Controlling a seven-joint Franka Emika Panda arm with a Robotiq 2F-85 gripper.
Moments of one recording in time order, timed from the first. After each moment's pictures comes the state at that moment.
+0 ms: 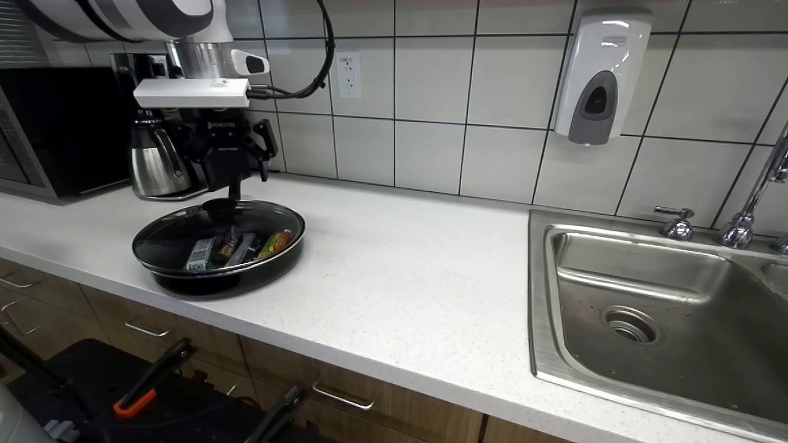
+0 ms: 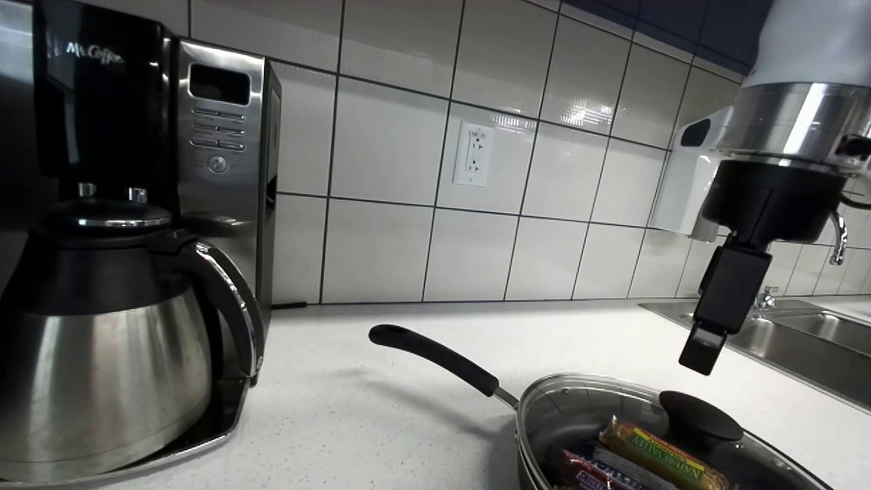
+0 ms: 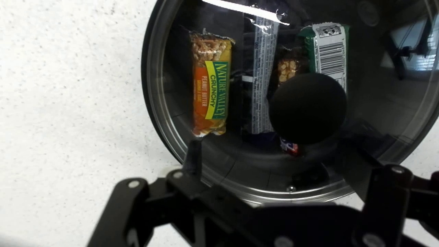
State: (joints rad) arm 0.20 -0.20 0.10 -2.59 0.03 2.48 -0.27
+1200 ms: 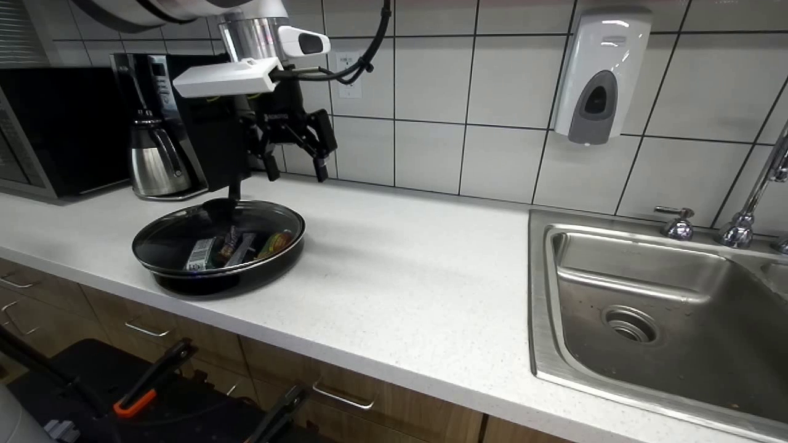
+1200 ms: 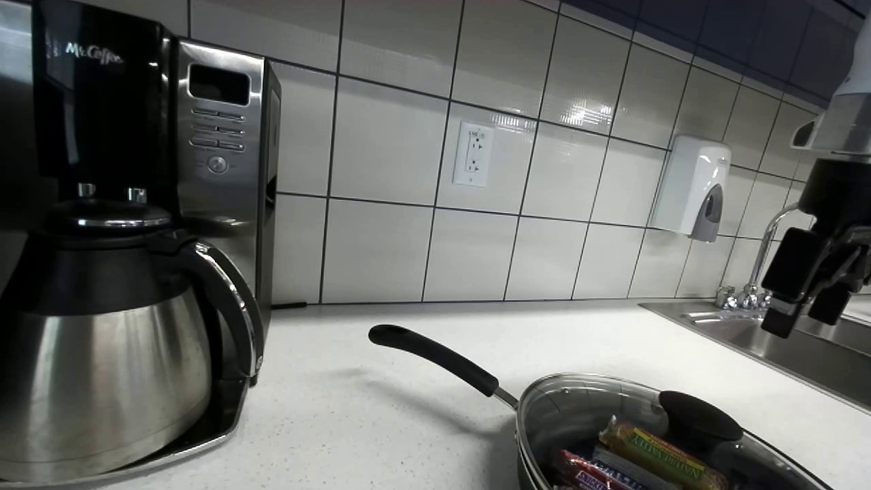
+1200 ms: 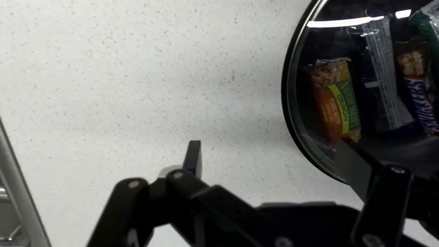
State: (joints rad) arm -0.01 -0.33 0.04 -2.67 -0.14 2.43 0.03
